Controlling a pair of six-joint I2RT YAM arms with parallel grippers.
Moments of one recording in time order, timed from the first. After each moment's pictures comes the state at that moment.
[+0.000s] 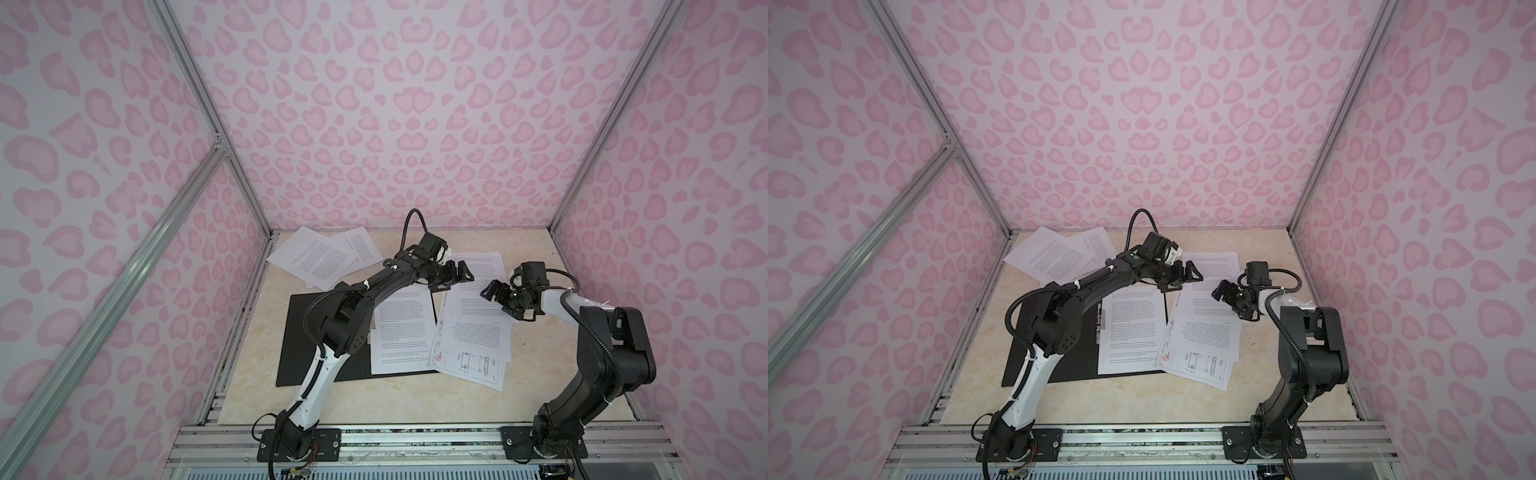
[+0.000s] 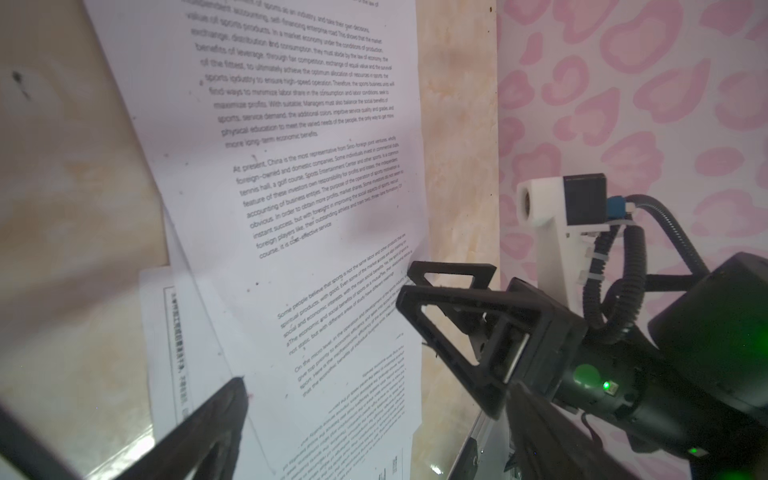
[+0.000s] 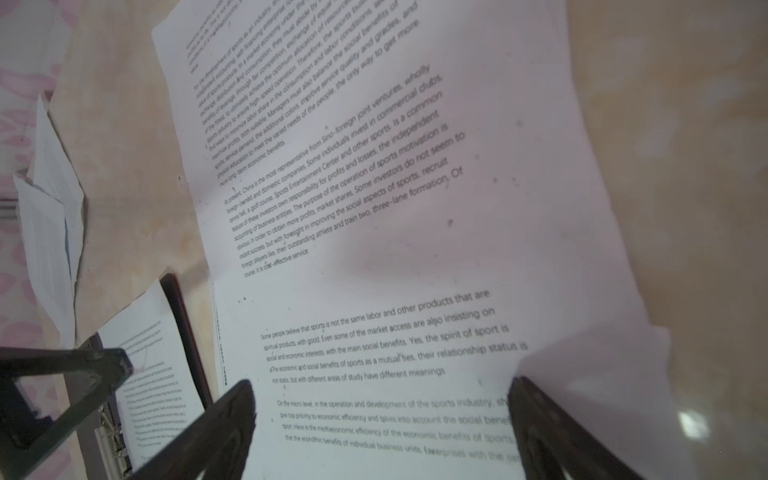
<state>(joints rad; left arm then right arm) -0.68 2.40 2.05 -0.47 0.59 -0.77 -0.05 1.72 0.96 -0.28 -0.36 0.52</state>
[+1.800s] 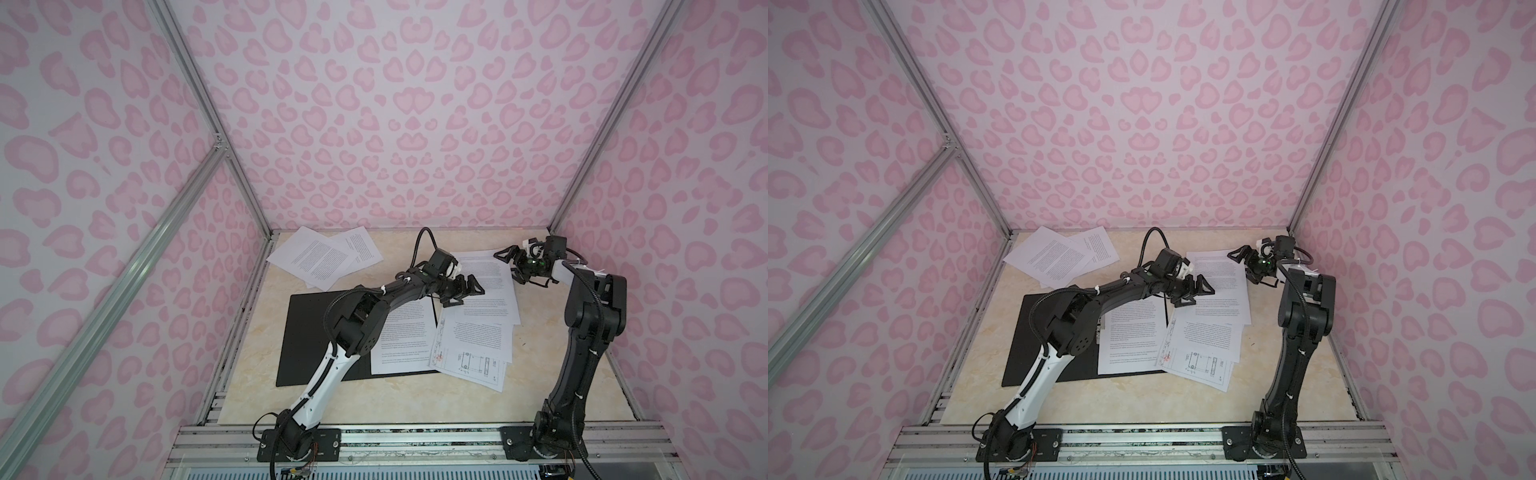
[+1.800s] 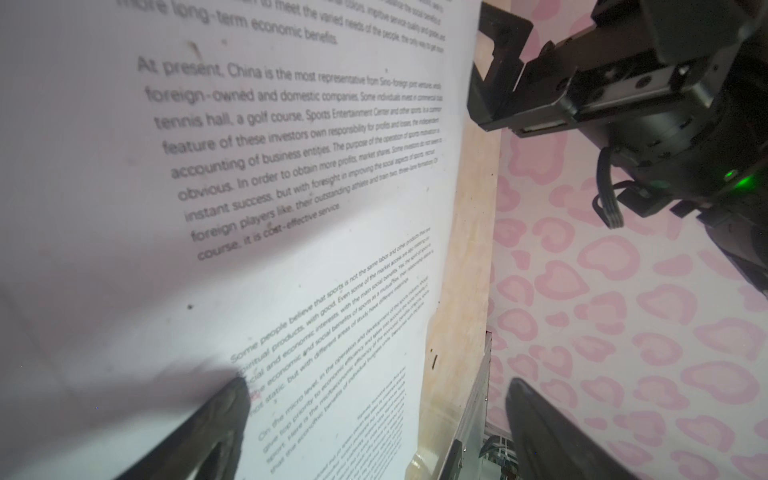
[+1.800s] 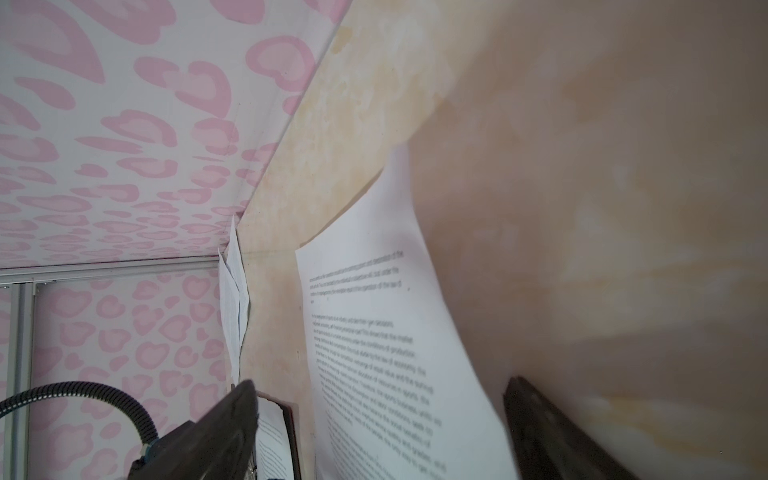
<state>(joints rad) -0.73 2.52 2.00 -0.28 0.65 -0.89 -0.25 2.23 1.52 -0.22 -0.80 0.53</state>
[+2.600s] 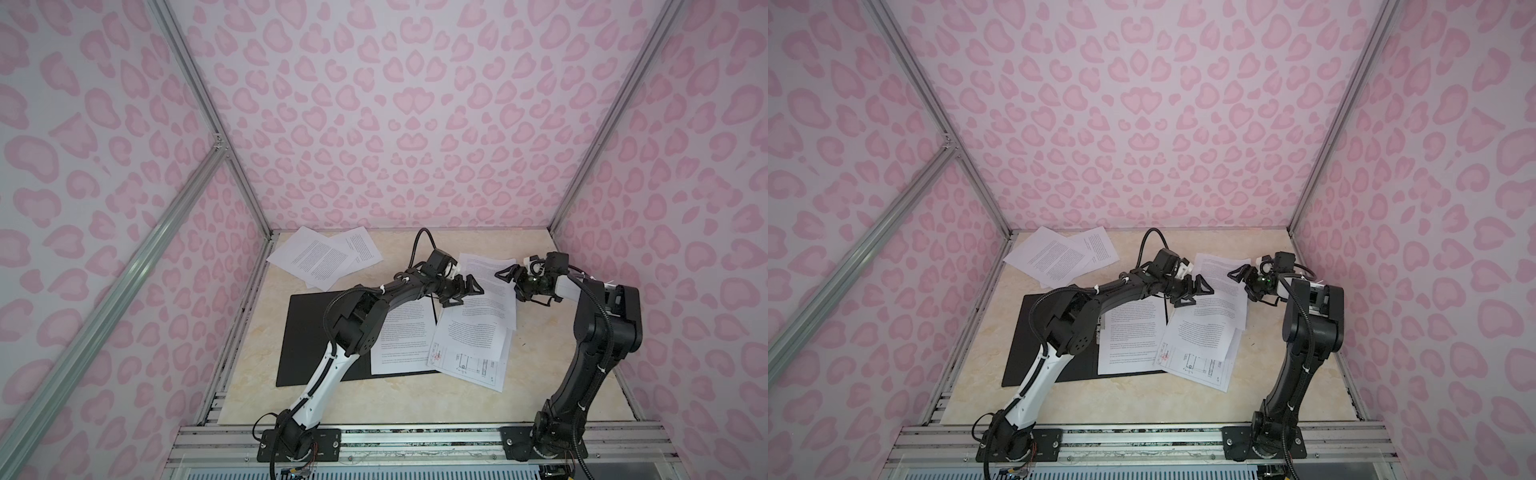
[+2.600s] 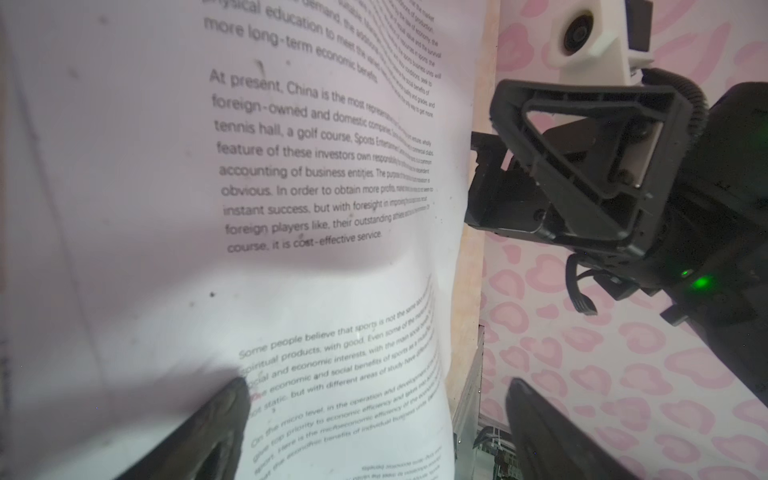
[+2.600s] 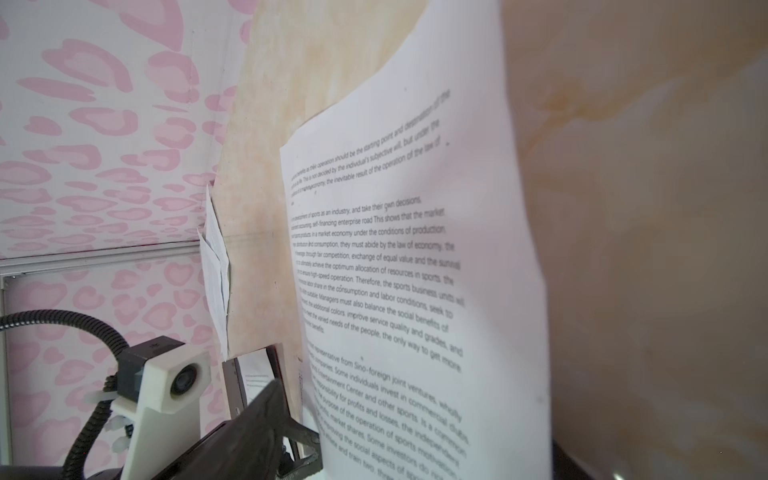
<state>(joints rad) -0.72 2.52 1.97 -0.24 0.69 -0.89 -0.25 2.02 1.19 -0.17 -0.74 0.53</state>
